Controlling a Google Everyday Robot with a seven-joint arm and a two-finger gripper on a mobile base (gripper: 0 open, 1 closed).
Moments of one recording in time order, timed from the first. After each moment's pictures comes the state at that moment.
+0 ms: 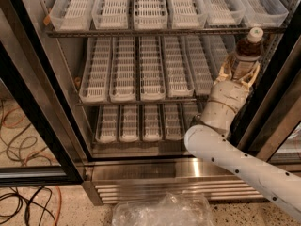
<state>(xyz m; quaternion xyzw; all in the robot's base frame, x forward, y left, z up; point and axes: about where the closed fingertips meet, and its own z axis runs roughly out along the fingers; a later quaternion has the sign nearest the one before) 0.615 -0.285 0.909 0.18 0.46 -0.22 0.84</state>
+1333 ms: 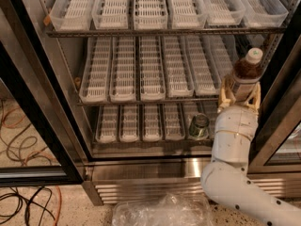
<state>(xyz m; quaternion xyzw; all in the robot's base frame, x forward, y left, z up) 0.548 -0.264 0.893 0.11 0.52 -0.17 0.83</state>
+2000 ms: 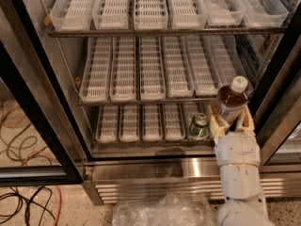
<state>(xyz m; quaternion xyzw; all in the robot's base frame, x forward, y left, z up) 0.497 -0.224 0.862 0.00 0.56 -0.08 0.82</state>
